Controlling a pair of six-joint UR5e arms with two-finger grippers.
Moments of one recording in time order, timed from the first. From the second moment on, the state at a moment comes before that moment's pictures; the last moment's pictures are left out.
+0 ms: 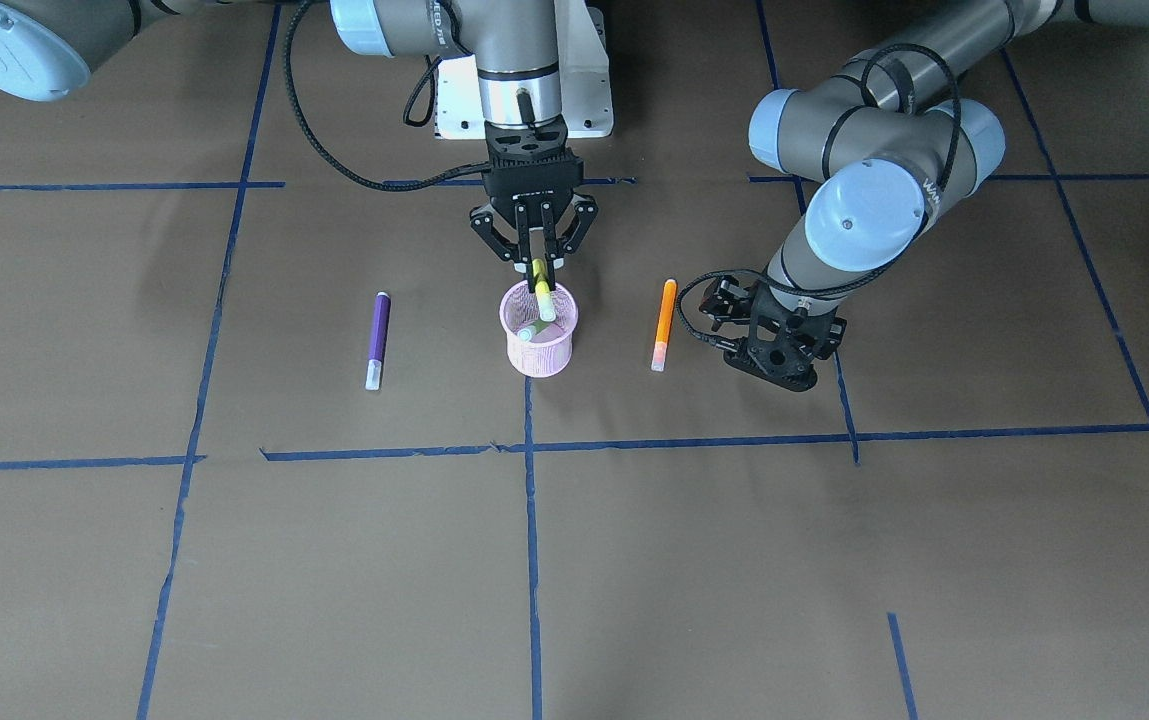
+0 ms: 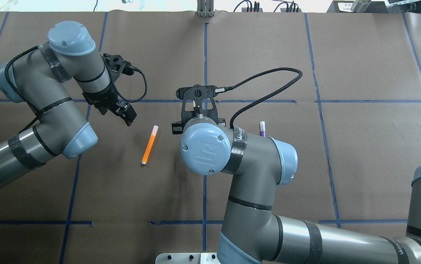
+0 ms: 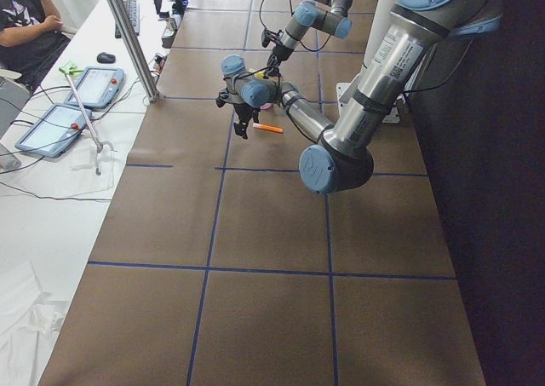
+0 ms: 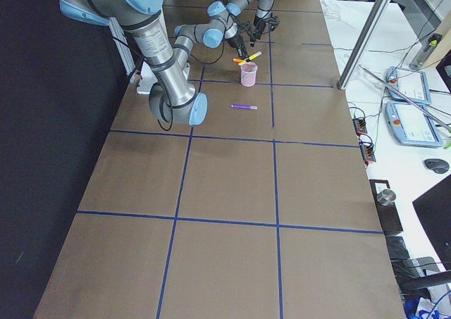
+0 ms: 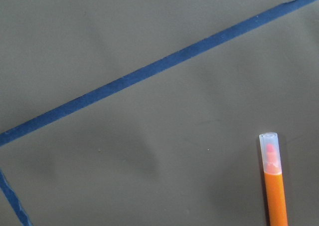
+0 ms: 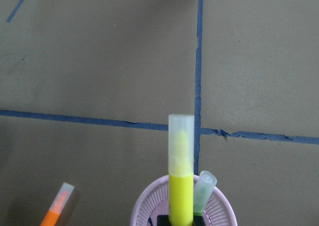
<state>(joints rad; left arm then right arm) -0.78 -2.13 -1.58 -1.55 -2.20 -0.49 0.35 -0.78 1.73 -1.55 1.29 1.21</state>
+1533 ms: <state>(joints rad) -0.78 -2.14 -1.58 -1.55 -2.20 -0.49 0.37 -0.80 1.62 -1.34 1.24 1.16</state>
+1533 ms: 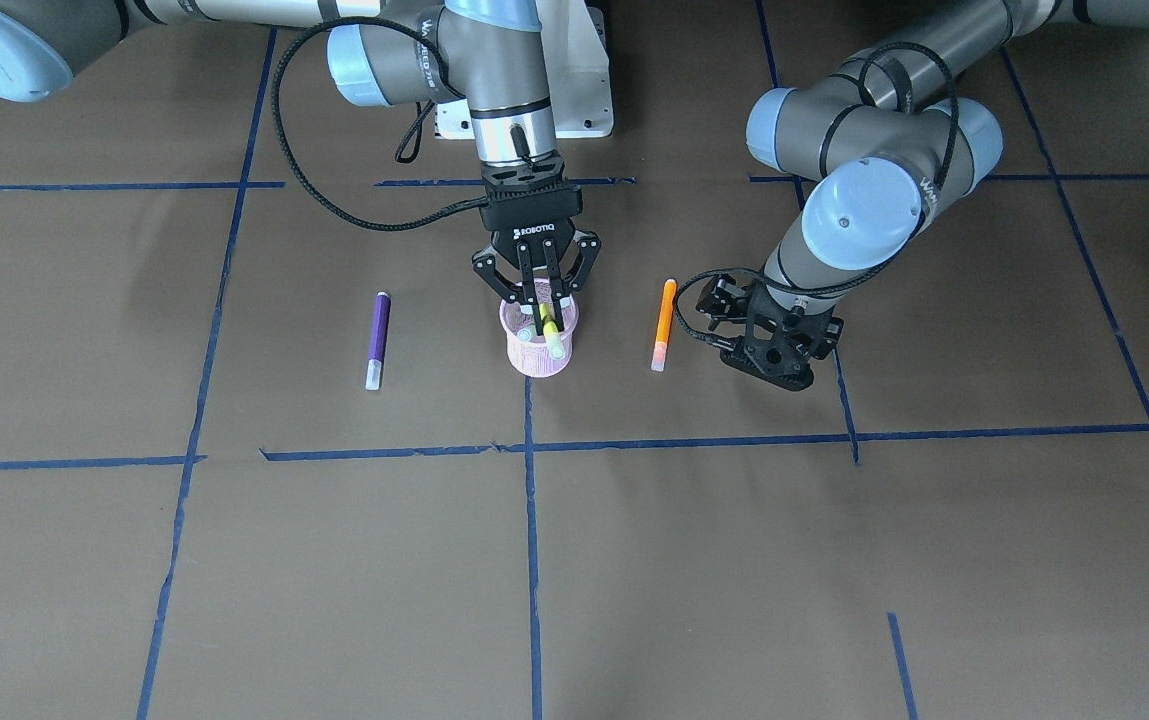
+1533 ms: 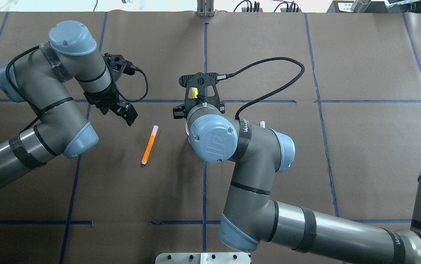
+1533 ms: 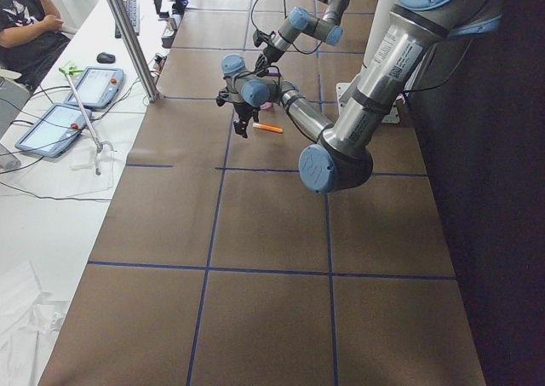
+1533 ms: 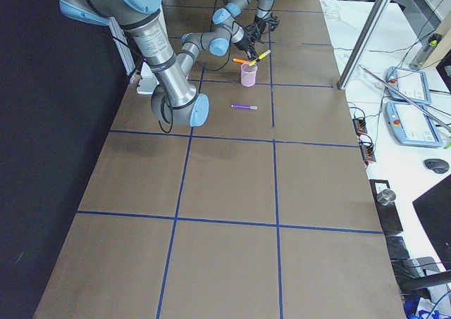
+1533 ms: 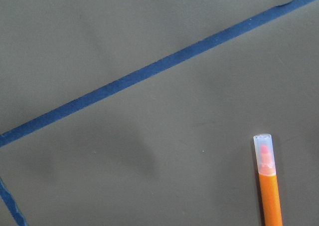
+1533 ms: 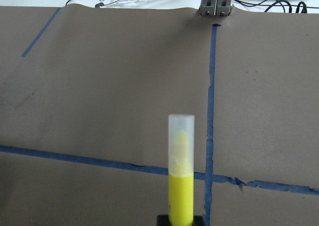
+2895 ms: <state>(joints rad) -0.78 -2.16 -1.58 -1.55 -2.20 -0.49 0.50 -0.80 1.72 -1.44 1.43 1.13</state>
